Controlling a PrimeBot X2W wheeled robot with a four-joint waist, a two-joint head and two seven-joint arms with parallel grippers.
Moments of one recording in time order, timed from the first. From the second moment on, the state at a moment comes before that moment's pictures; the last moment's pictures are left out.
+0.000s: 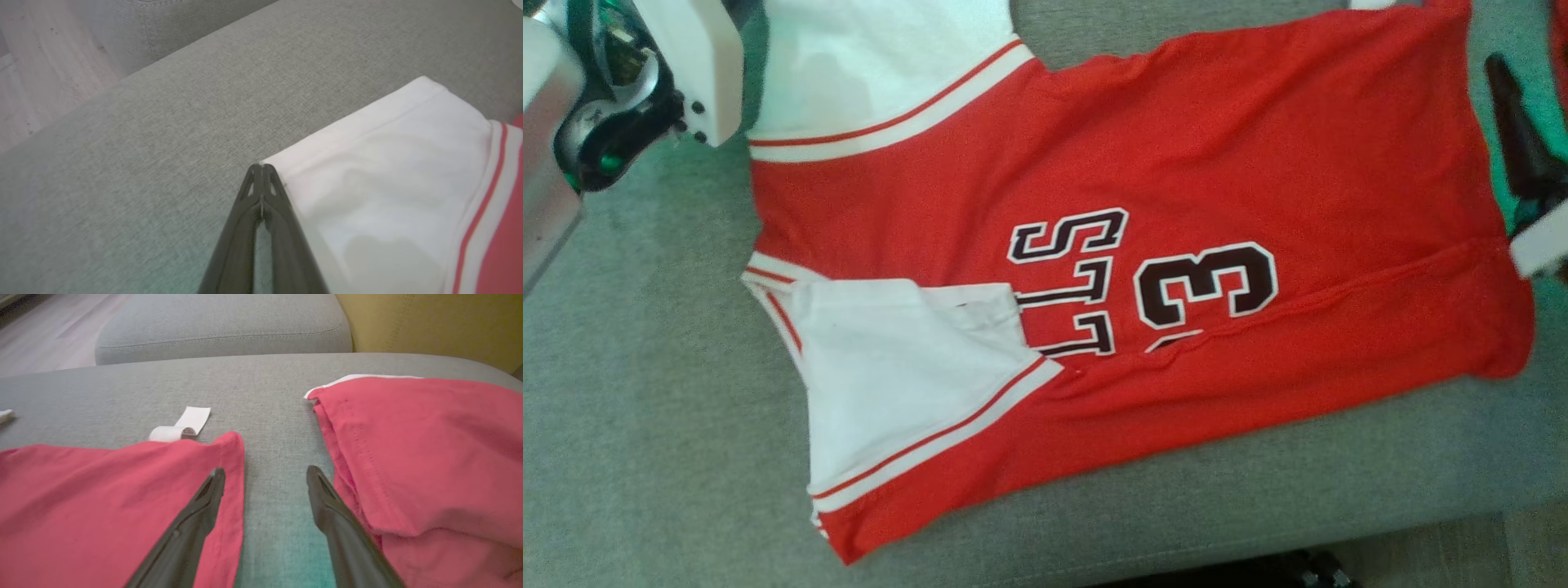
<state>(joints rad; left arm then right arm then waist) -1.35 0.65 -1.21 0.50 -1.07 -0.13 0.40 -0.41 -0.45 0.05 0.08 0.52 0.12 0.21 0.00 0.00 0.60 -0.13</state>
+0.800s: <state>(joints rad) -1.40 0.67 -1.32 0.43 -1.08 -0.13 0.26 -0.69 -0.60 0.35 0.43 0.67 0.12 0.25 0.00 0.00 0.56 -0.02</state>
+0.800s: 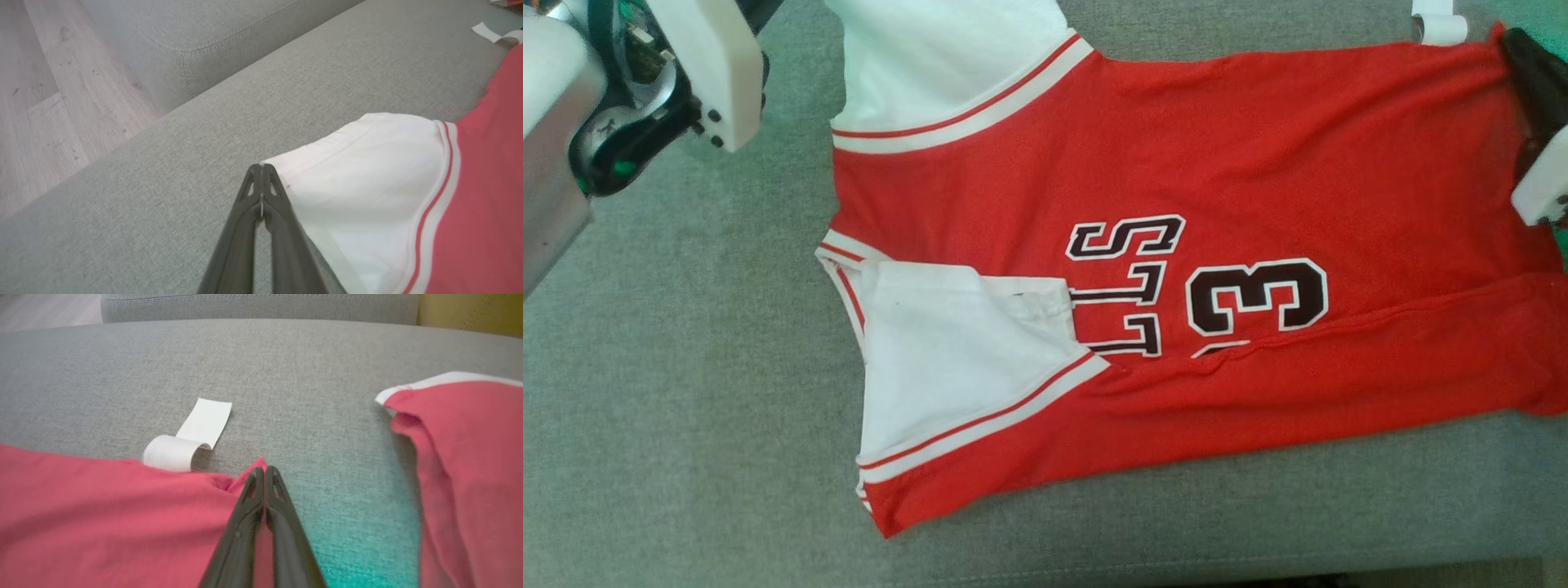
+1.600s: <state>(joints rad) -1.49 0.74 -1.33 0.35 -0.99 -0.13 -0.07 -0.82 -0.65 0.36 0.50 0.69 0.12 0.03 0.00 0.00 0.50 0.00</state>
